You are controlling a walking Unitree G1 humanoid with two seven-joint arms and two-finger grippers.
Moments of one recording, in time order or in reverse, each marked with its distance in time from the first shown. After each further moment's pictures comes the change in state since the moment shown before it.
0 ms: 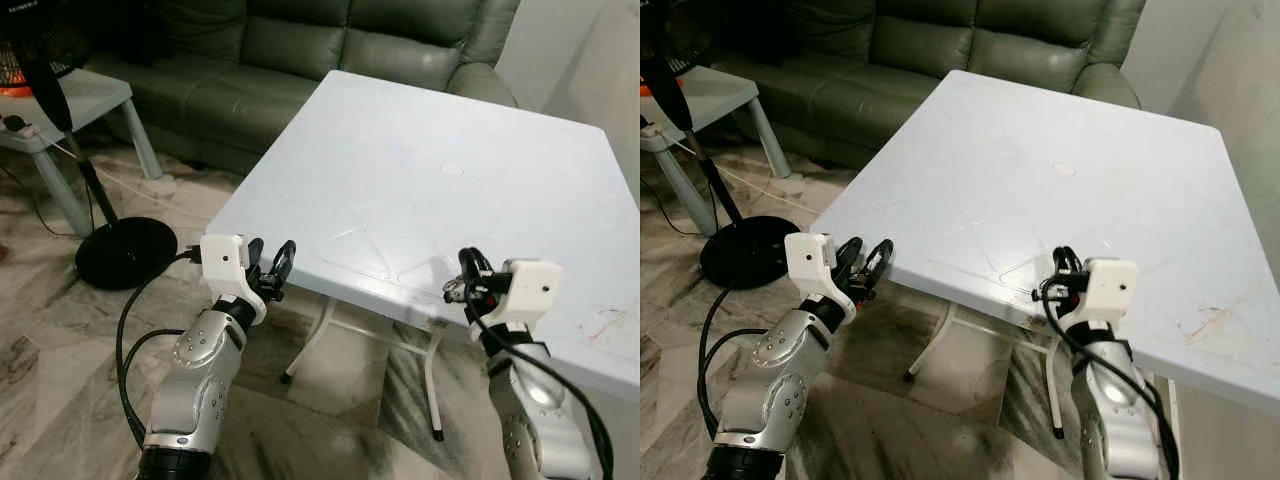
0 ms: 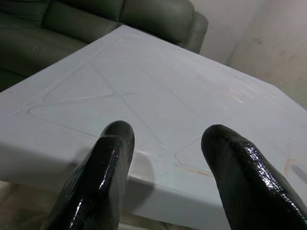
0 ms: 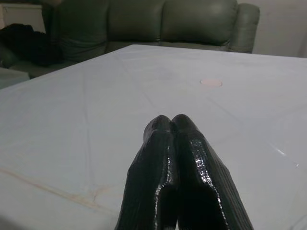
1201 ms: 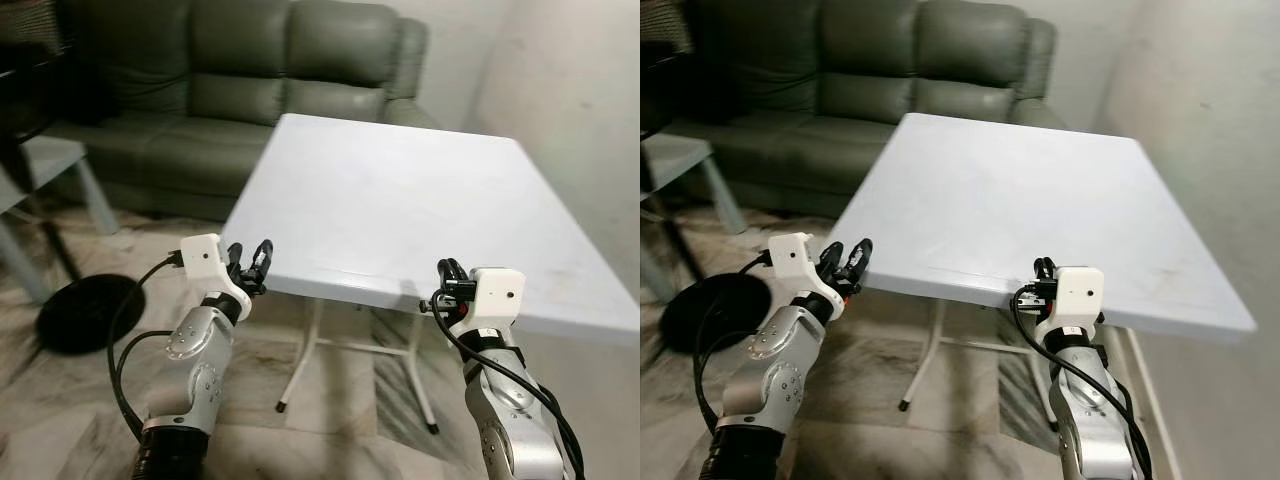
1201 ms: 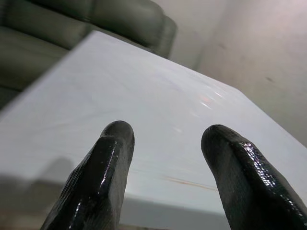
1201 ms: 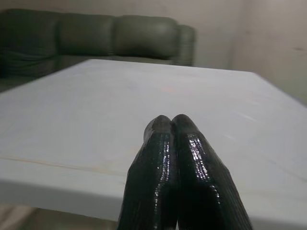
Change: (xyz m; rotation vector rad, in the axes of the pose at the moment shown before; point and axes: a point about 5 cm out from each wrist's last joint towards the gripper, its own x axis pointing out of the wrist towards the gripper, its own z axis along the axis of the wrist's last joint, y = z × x) left arm 0.009 0.026 -0.005 -0.078 0.018 0.130; right arm 0.004 0.018 -0.012 -0.057 0.049 0.011
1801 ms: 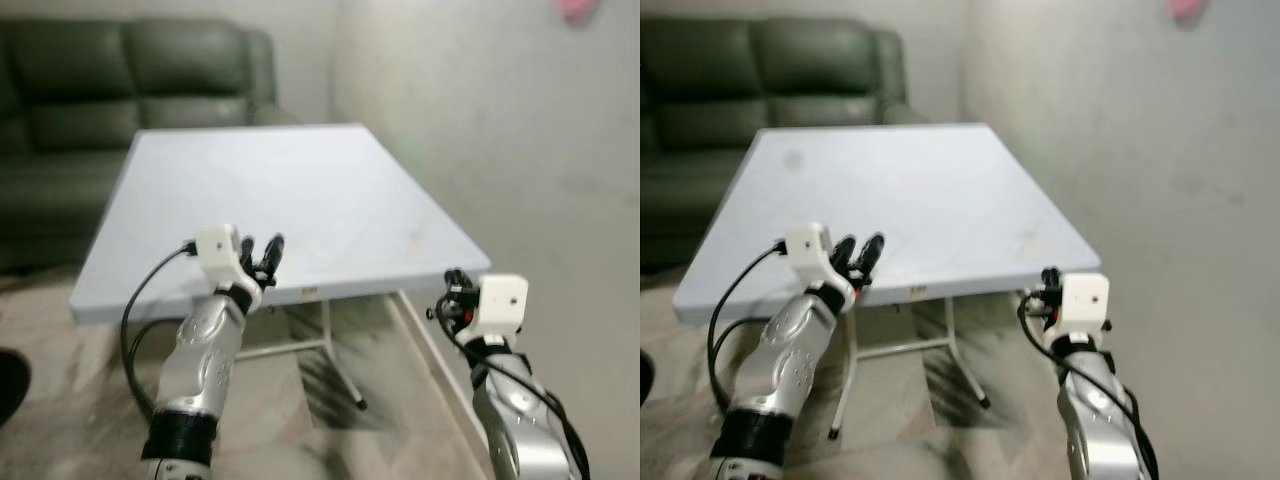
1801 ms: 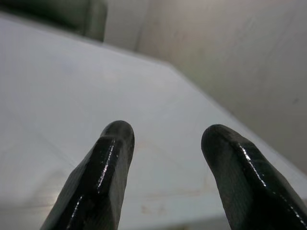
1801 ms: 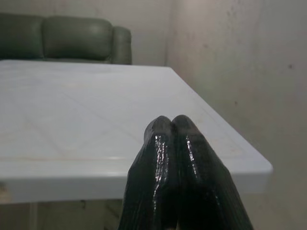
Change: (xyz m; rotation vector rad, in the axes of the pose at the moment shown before) left arm 0.011 -0.001 0.002 0.003 0.010 -0.004; right arm 0.005 -0.005 0.000 -0.038 0.010 0.012
